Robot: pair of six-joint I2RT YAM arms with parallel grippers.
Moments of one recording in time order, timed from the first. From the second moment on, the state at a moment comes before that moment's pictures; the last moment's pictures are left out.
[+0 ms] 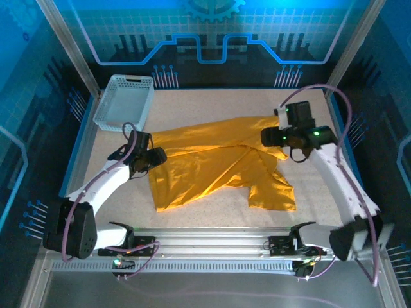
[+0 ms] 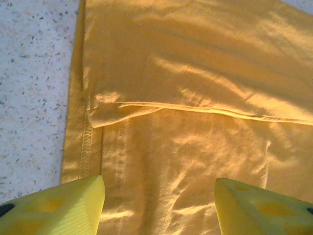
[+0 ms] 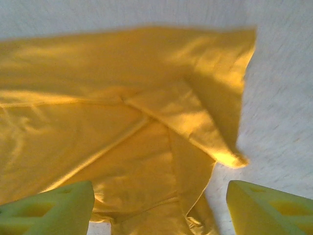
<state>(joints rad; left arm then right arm) -0.19 1.28 0.77 -0.48 0.03 -0.68 0.20 1.29 1.21 -0.85 -0.04 0.13</state>
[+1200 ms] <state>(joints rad) -0.25 1.45 0.72 -0.50 0.02 -0.75 0.01 1.62 1.03 -0.54 -0.22 0.37</state>
